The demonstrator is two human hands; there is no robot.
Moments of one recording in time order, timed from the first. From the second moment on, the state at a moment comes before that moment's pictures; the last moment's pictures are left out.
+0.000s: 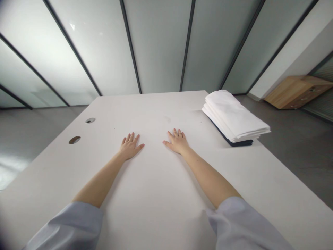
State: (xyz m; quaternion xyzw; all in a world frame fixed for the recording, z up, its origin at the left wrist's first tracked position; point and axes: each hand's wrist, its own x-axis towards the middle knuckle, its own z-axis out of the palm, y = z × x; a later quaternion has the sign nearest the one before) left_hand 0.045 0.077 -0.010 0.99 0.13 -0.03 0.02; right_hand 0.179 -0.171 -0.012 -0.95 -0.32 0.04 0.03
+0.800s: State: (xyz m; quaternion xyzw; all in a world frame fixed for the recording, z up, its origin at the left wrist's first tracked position) left_hand 0.039 0.080 -0.014 0.99 0.12 -0.02 0.02; right_hand 0.173 -0.181 -0.012 -0.94 -0.33 0.04 0.04
